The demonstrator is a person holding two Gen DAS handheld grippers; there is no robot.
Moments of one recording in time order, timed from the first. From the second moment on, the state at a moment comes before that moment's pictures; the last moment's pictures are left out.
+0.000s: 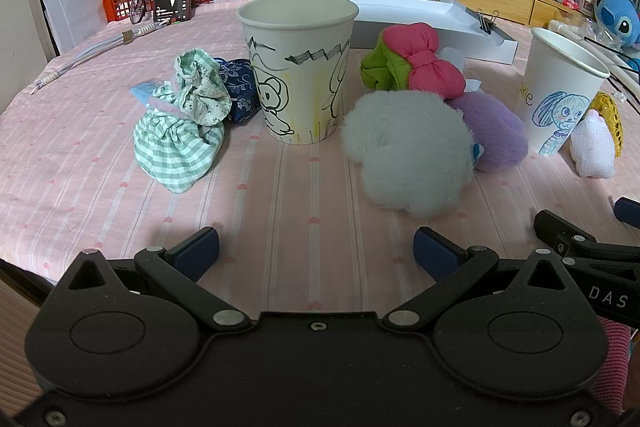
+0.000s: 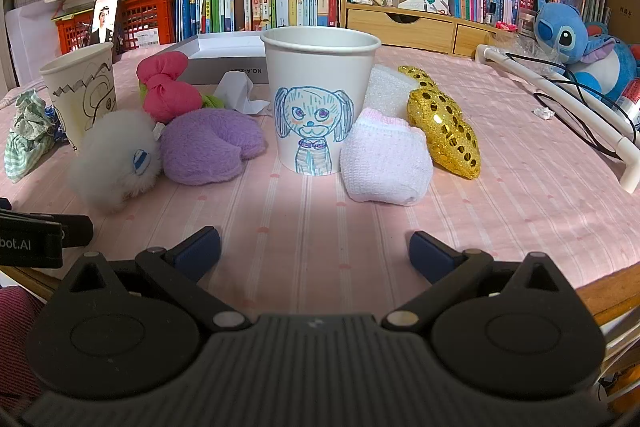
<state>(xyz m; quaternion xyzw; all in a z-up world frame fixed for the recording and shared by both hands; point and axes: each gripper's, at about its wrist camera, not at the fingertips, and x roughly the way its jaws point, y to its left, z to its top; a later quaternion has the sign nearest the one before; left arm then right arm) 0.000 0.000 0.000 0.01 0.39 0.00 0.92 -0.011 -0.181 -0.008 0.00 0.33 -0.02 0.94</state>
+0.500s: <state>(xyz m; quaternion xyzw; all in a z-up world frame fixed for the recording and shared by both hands) 0.000 0.000 0.000 0.01 0.39 0.00 0.92 -0.011 -0.181 -0.008 0.00 0.33 -0.02 0.94</state>
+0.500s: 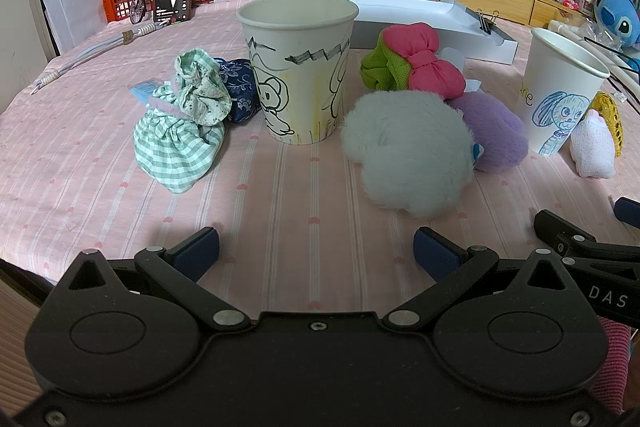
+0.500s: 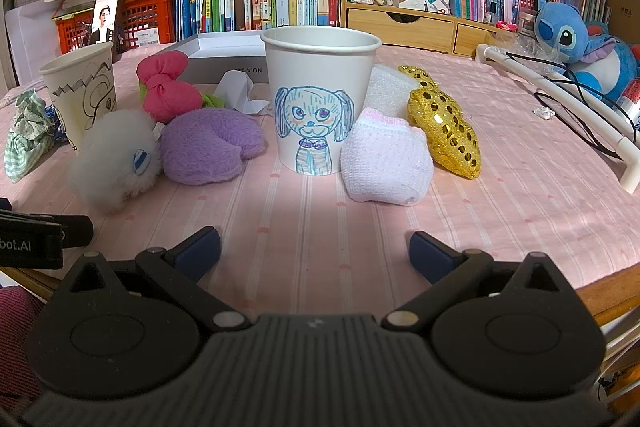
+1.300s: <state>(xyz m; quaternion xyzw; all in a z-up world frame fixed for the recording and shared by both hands) 0.000 0.000 0.000 0.01 0.39 0.00 0.92 -0.011 -0.181 -0.009 0.00 0.33 -0.02 0.94</state>
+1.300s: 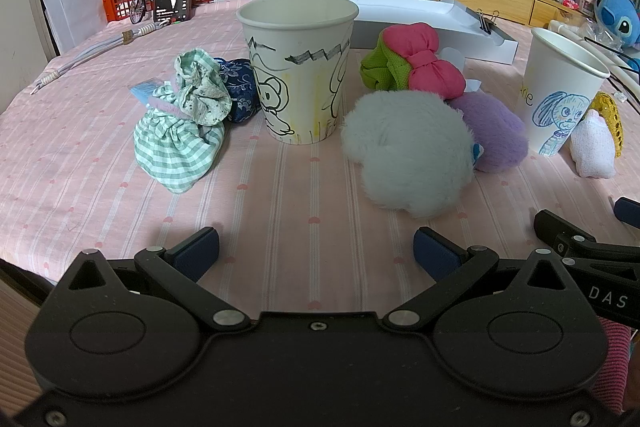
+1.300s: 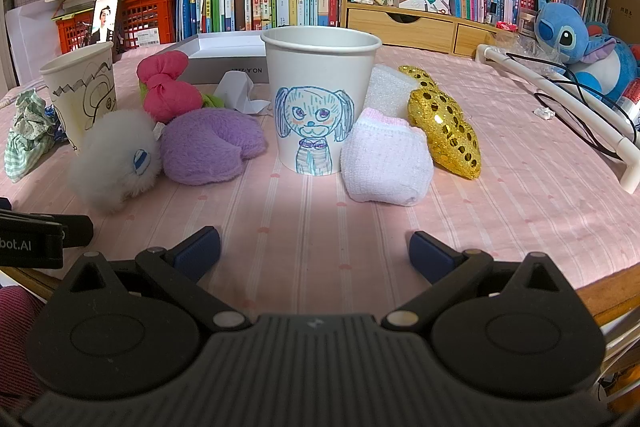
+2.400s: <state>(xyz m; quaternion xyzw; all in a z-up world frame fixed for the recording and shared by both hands) -0.006 0.011 -0.005 0.01 0.36 -0.01 0.93 -0.021 -0.184 -0.016 0.00 0.28 -0.01 0.96</state>
